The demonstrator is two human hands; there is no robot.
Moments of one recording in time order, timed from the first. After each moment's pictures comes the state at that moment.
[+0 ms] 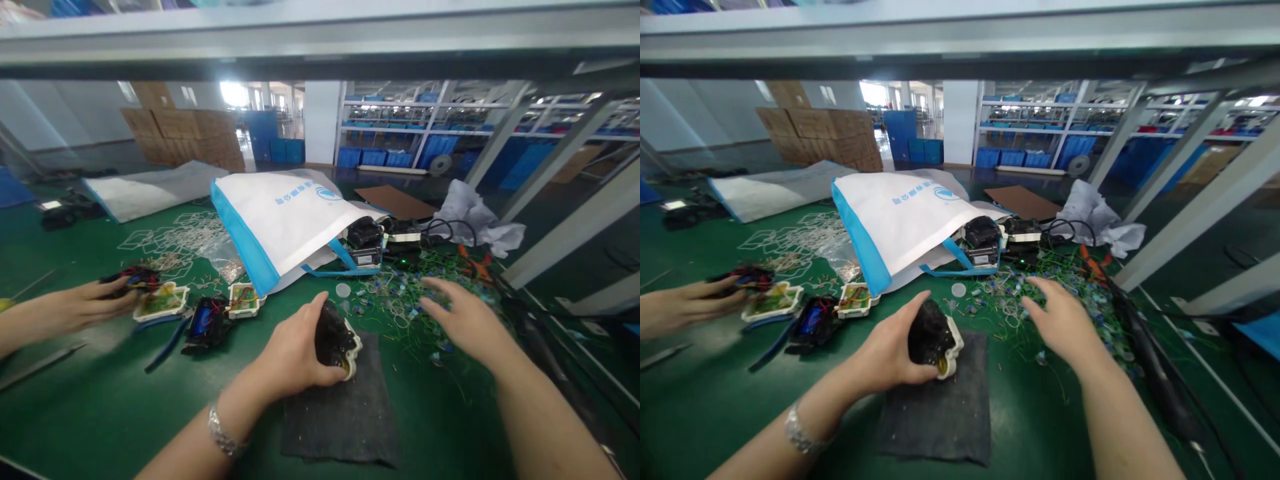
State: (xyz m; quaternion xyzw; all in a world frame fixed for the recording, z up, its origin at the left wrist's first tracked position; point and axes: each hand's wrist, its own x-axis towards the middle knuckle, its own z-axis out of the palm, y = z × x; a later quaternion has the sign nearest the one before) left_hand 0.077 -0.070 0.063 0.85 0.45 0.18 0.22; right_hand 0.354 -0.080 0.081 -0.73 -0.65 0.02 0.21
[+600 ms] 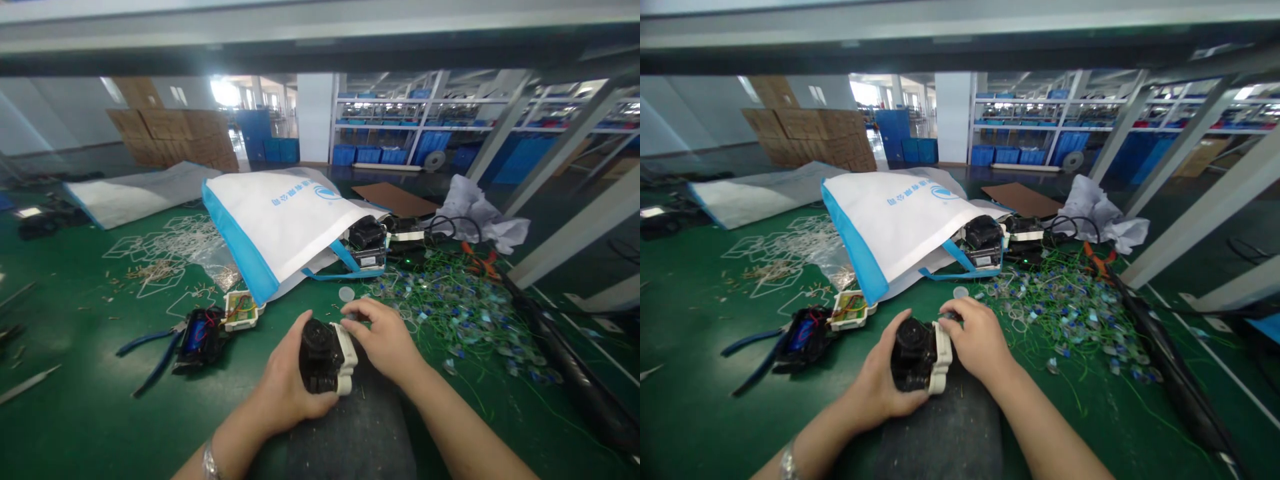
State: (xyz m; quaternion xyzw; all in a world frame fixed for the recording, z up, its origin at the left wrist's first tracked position) left_hand 0.059 -0.076 0.021 0.78 0.45 0.32 0.29; right_hand 0.240 -0.063 0.056 -0.56 -0.72 0.20 0.37
